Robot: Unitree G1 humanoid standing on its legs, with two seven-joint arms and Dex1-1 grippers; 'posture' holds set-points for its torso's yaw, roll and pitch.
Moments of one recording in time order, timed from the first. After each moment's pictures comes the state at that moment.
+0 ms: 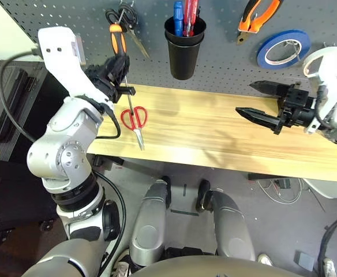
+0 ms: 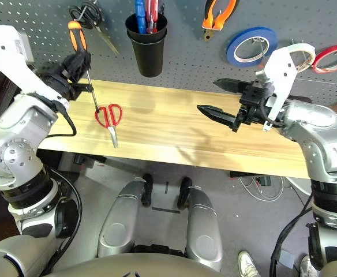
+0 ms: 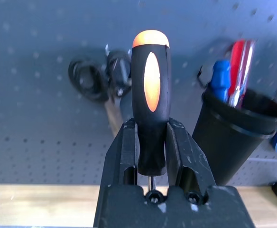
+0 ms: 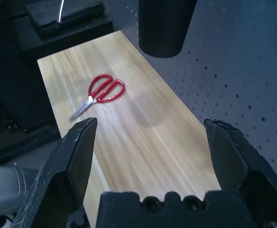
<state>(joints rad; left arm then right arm) -0.71 0.21 0.38 -0.56 -0.44 1.07 -0.12 -0.38 -0.77 -0.20 -0.25 0.60 0.56 0.93</state>
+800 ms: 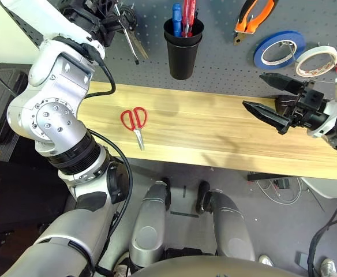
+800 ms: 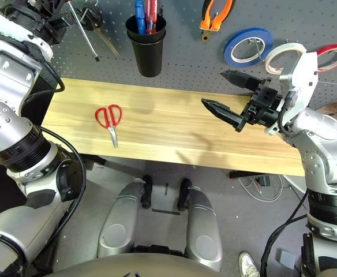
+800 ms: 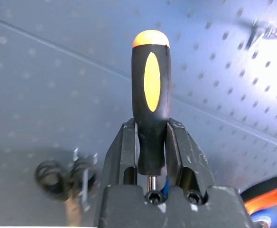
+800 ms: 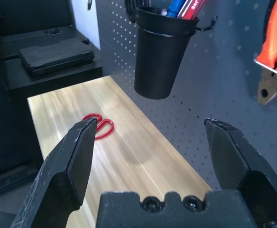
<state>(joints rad) -1.02 0.12 0.43 -0.37 -0.55 0.91 0.05 -0.30 -0.65 -0.26 -0.27 0.61 0.33 0.88</state>
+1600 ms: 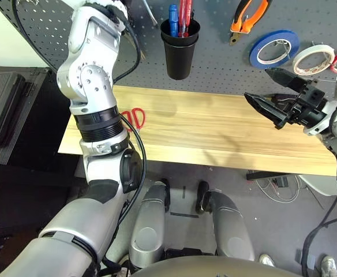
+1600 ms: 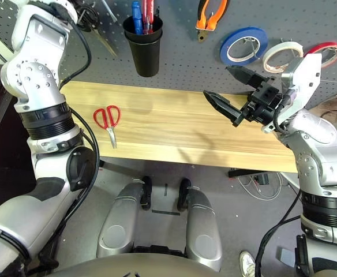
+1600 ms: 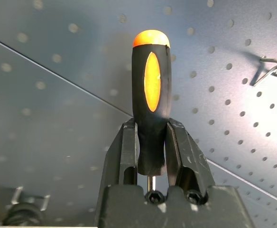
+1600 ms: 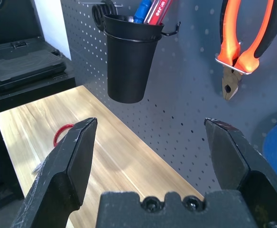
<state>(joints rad) -1.17 0.06 0.36 0.05 -0.52 0.49 0.07 -0.28 -0.60 -0.25 -0.27 0.59 0.30 0.77</state>
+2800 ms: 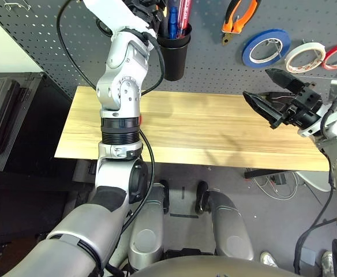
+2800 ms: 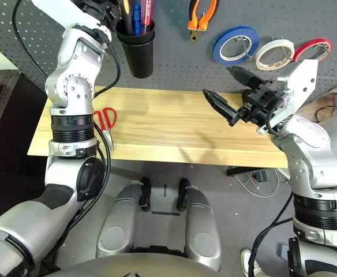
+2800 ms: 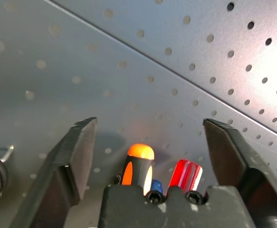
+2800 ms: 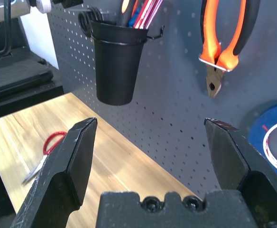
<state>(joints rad) -1.05 0.03 0.22 0.10 -0.43 0.39 0.05 -0.29 -0.54 -0.24 -0.27 0.57 0.26 0.74</state>
